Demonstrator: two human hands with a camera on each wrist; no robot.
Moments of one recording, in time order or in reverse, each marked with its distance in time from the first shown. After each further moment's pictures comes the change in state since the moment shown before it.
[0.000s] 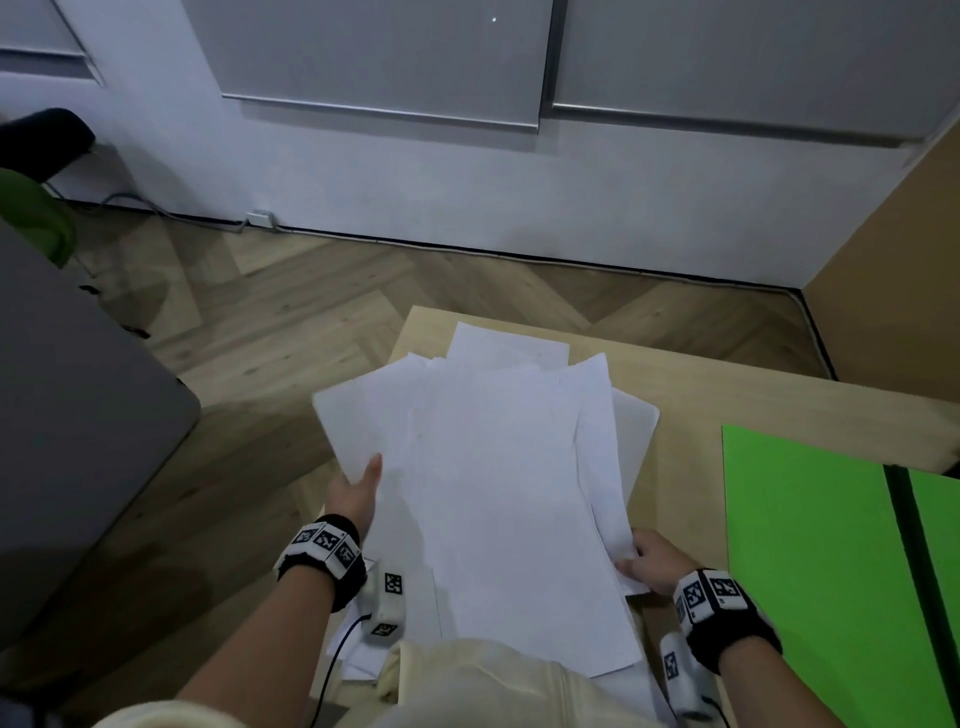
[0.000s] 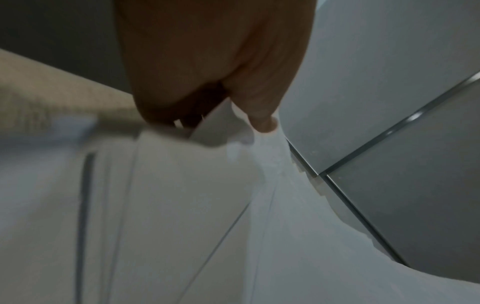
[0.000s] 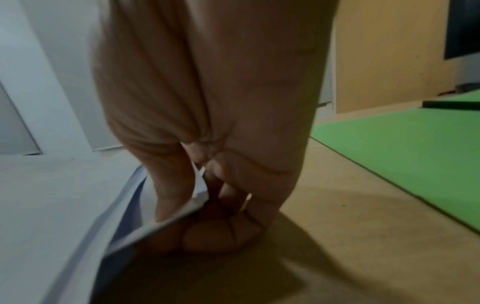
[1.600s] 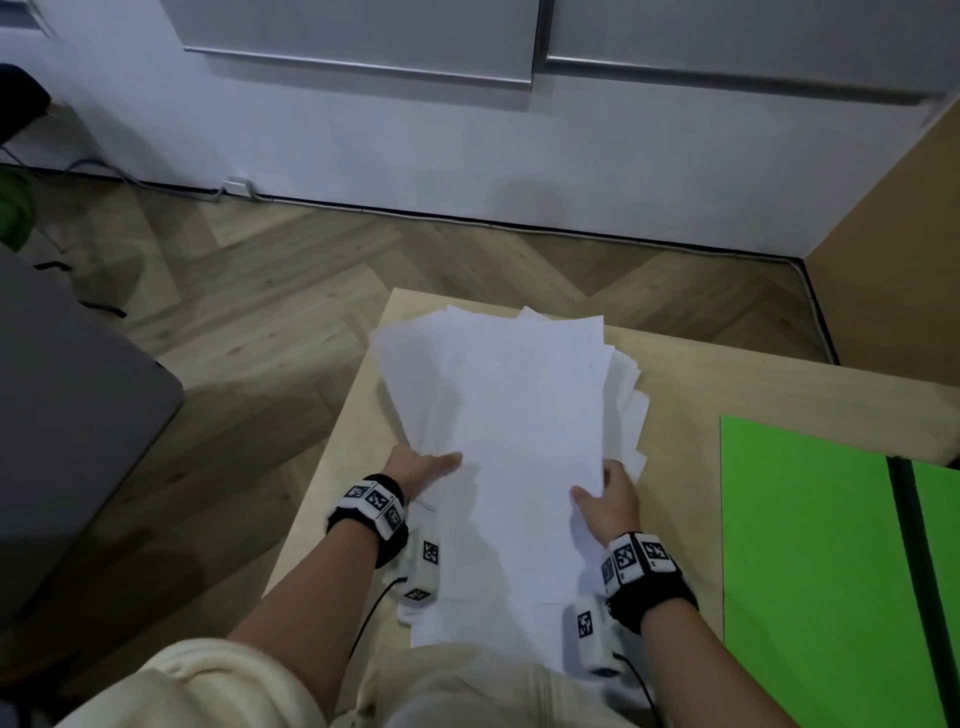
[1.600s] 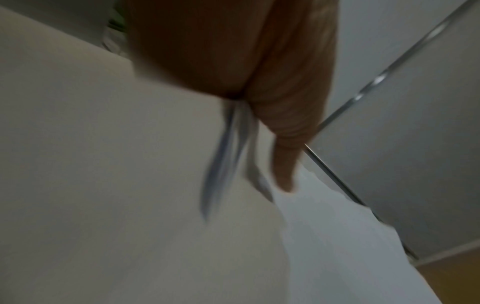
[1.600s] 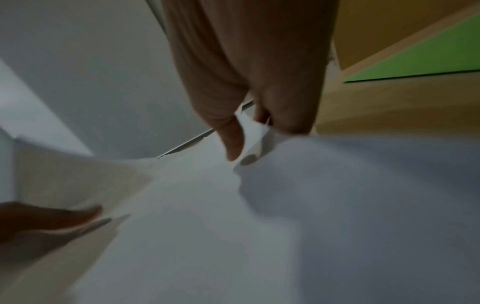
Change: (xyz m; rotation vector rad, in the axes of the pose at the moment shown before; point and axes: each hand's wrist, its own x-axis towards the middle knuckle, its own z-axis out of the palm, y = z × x) left_hand 0.012 0.027 0.085 0.320 -0.377 -0.061; right_hand 0.045 -0.052 0.015 0.319 0.502 -0.088
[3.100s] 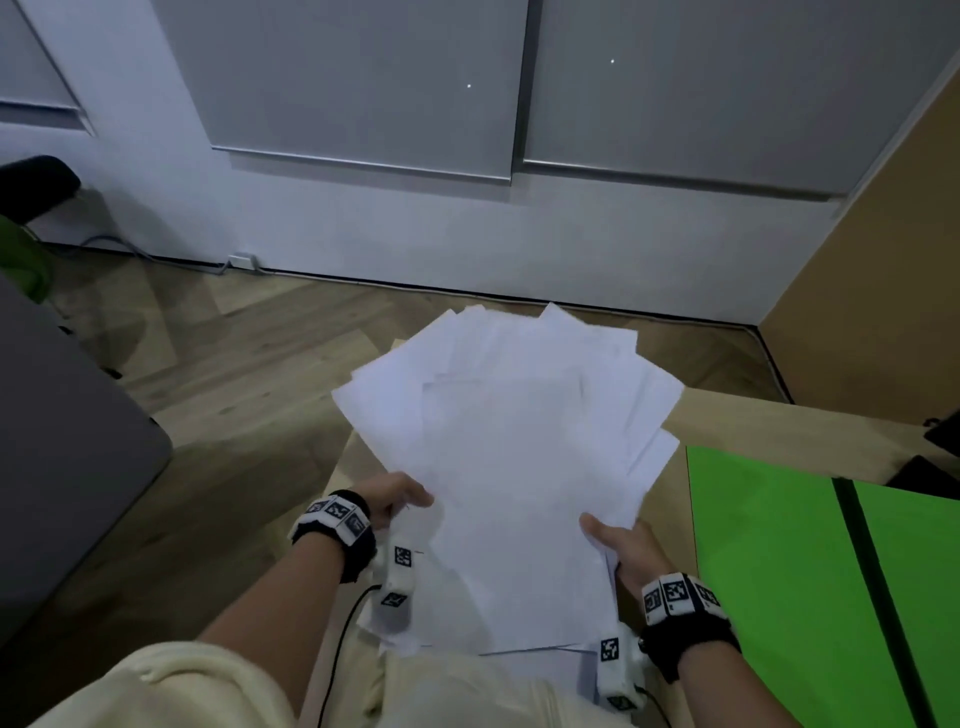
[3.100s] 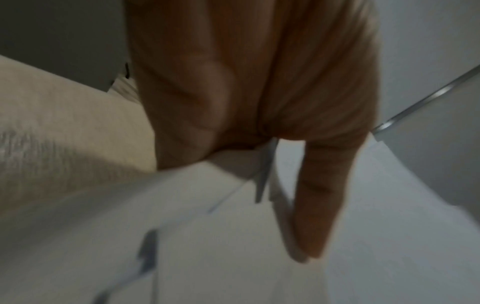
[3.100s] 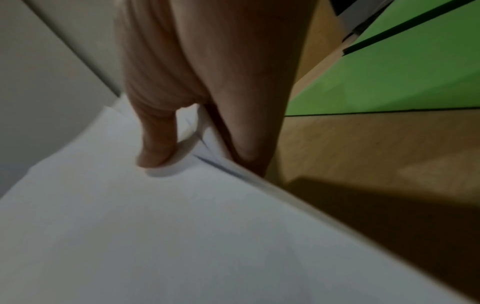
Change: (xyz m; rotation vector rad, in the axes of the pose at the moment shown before) left_hand 0.009 -0.016 -0.049 0.088 -0.175 -0.031; right_hand -0.068 -0.008 -0.055 0.602 -0.236 0.086
